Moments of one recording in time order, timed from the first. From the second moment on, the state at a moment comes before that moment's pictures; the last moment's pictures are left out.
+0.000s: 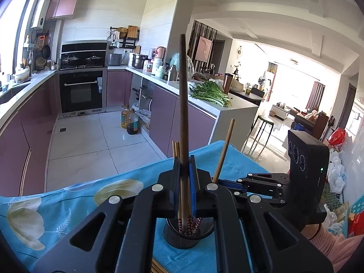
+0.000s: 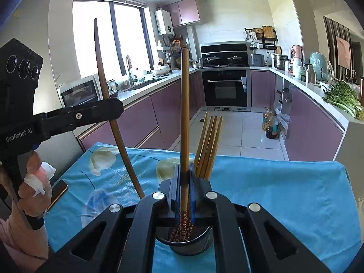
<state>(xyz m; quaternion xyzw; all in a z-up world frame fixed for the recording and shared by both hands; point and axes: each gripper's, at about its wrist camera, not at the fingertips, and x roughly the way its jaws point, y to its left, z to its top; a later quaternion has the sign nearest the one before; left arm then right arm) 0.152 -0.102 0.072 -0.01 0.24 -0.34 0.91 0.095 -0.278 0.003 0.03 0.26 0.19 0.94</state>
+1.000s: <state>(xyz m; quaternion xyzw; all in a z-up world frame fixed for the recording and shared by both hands) 0.193 -0.140 -0.007 0.06 0.37 -0.32 0.87 0.128 -0.298 -0.037 0.09 0.34 0.18 0.92</state>
